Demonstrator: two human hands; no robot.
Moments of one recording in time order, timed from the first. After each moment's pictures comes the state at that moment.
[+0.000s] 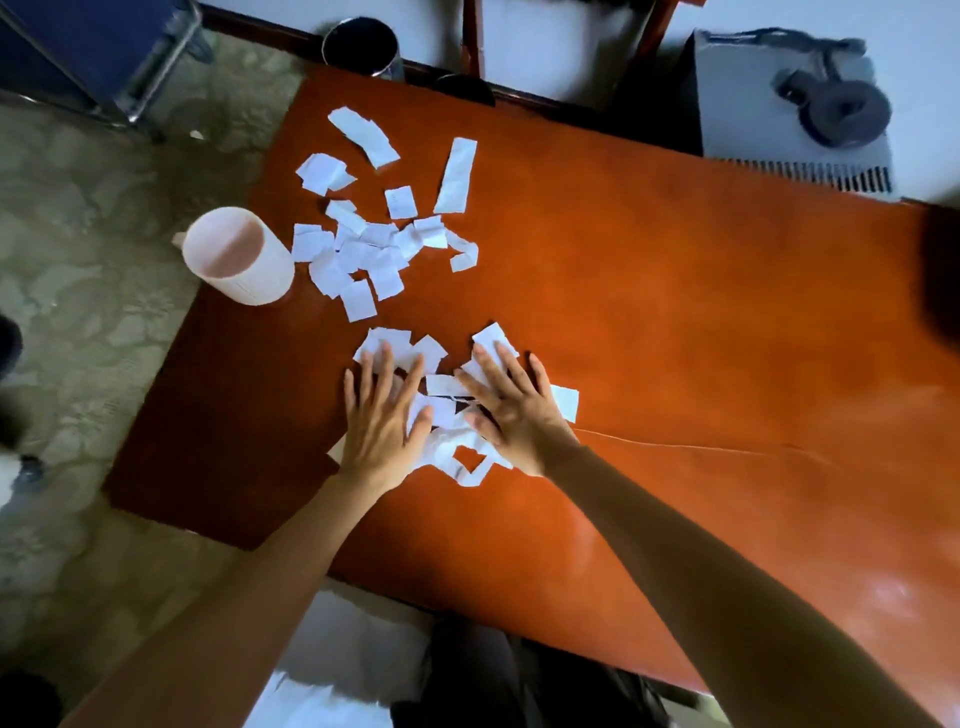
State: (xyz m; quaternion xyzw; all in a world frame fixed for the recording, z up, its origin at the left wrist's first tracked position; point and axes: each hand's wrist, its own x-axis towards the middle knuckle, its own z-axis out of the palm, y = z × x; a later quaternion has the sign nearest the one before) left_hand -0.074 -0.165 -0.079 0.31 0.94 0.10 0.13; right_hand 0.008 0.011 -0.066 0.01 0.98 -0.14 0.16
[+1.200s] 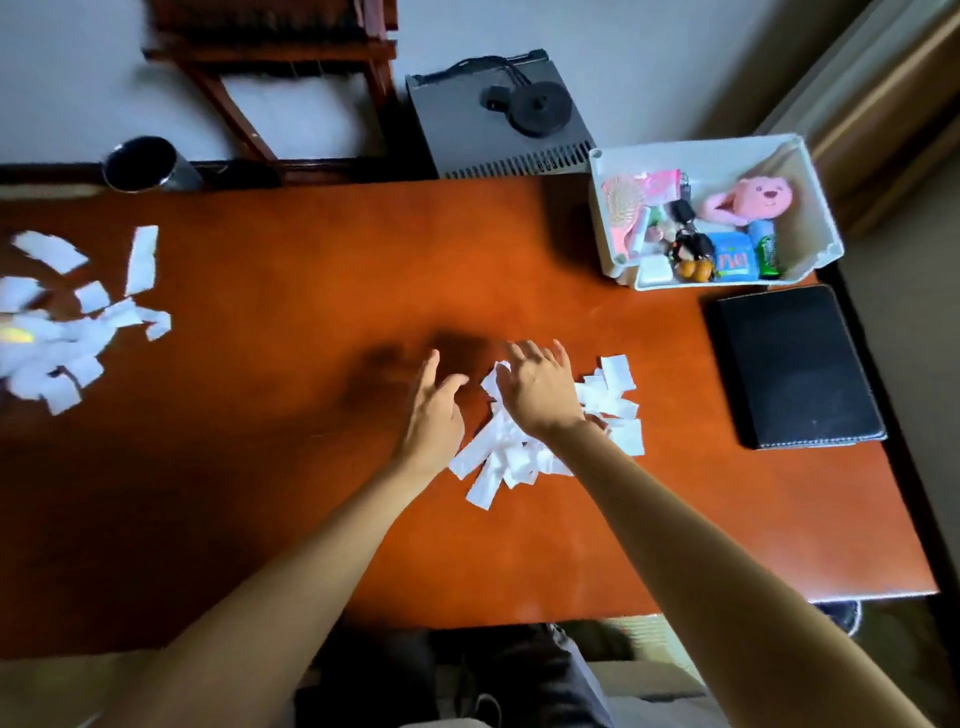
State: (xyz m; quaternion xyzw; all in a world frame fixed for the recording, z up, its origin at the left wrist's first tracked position) left_hand 0.167 0.139 -0.004 0.35 0.87 0.25 0.24; right_hand 0.249 0.250 0.010 0.33 0.92 -0.20 0.06
